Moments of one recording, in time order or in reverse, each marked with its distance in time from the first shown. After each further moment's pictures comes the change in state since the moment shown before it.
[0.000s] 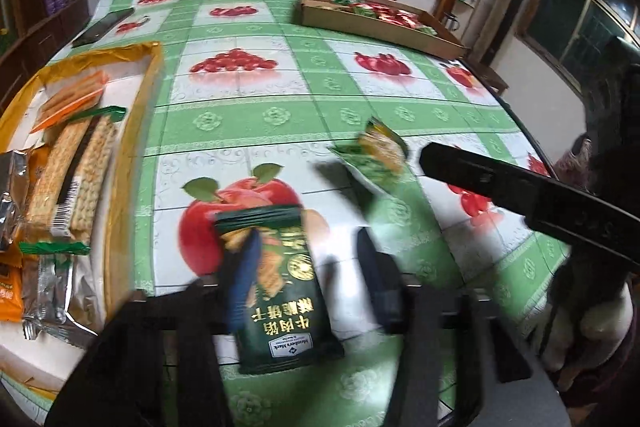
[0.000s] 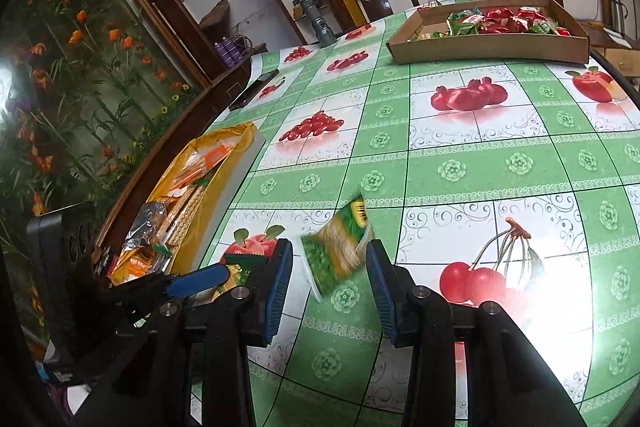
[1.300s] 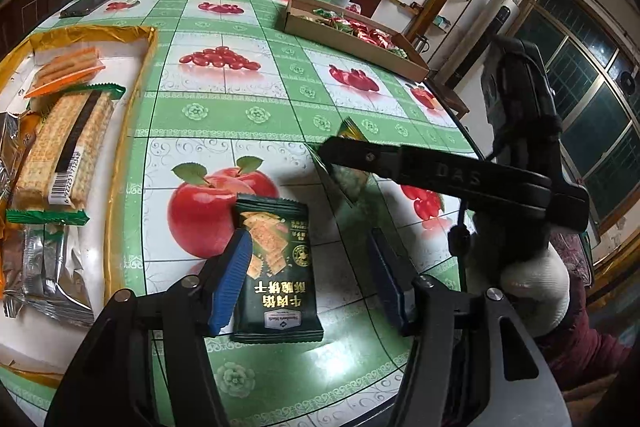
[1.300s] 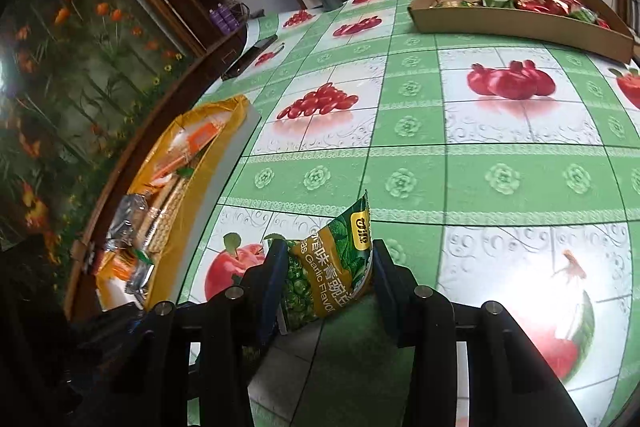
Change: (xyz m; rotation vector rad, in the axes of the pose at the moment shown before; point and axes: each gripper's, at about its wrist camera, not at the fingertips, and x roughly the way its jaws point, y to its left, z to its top) left arm -0.022 0.020 -0.004 -0.097 -0.027 -0.178; right arm 0.049 0.006 0.023 0.011 0.132 0.008
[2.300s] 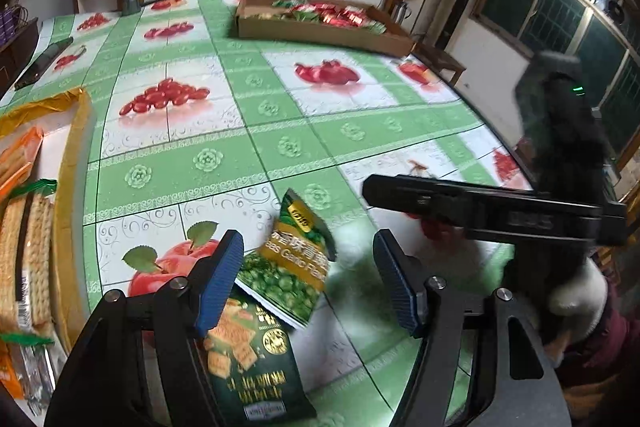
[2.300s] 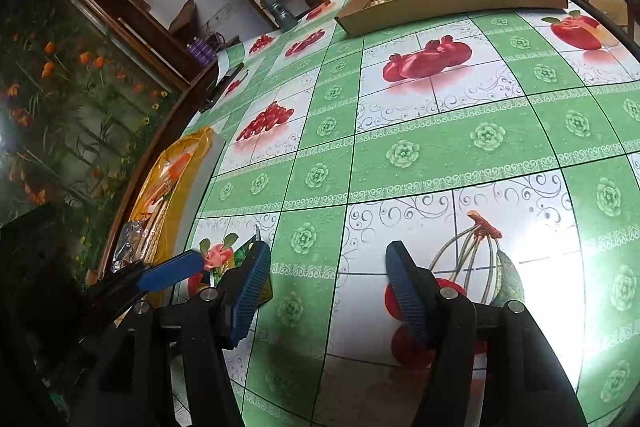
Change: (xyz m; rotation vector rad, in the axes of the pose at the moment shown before) left arm 0.052 -0.037 0.033 0.216 0.066 0.070; right arm -0.027 -0.057 -0.013 0.146 -0.053 0.021
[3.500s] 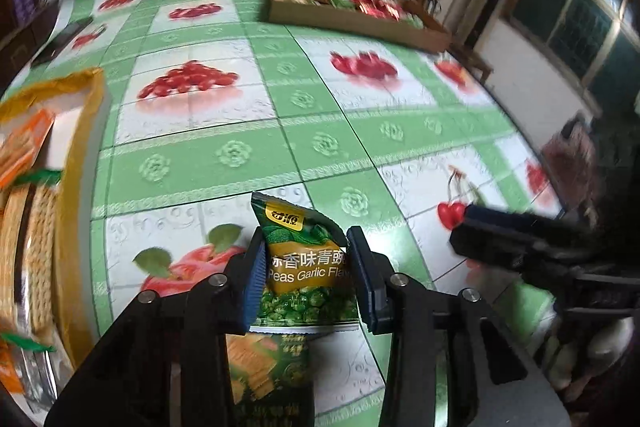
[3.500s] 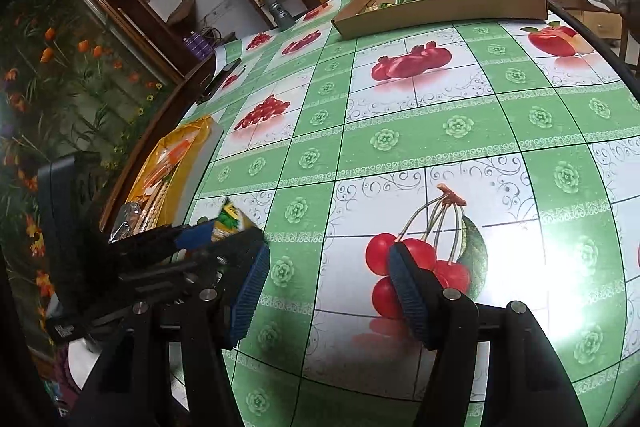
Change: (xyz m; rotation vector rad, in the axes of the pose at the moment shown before) left arm 0.004 0.021 0.004 -0.107 0.011 0.037; right arm -0.025 0.004 -0.017 -0.045 0.008 -0.051
